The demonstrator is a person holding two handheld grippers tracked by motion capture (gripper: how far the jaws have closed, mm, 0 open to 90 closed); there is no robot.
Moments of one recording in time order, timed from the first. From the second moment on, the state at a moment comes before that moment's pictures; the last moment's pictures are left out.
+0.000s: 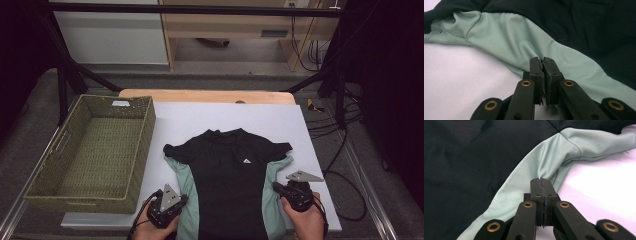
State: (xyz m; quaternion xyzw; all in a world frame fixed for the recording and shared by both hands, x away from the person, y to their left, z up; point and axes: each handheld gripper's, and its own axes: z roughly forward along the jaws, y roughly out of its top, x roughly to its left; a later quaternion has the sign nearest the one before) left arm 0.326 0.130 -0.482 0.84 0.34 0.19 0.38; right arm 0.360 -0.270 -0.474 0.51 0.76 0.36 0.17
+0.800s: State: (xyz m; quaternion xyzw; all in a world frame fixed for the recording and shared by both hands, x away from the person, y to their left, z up) left arm 0.311 0.135 -0.478 0.84 0.35 0.16 0.39; right arm 0.341 -0.273 -0.470 0.49 0.77 0.37 0.17
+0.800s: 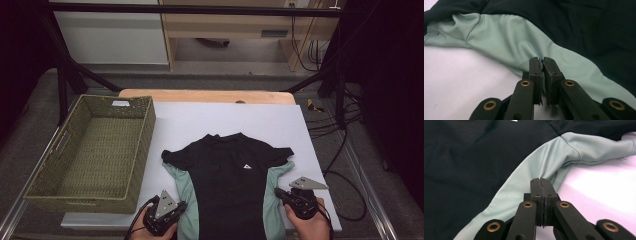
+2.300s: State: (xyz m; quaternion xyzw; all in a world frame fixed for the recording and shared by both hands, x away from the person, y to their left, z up) left arm 0.311 0.137 -0.474 0.81 0.35 0.19 0.42; right arm 0.331 -0.282 -0.461 0.48 0.75 0.40 0.19
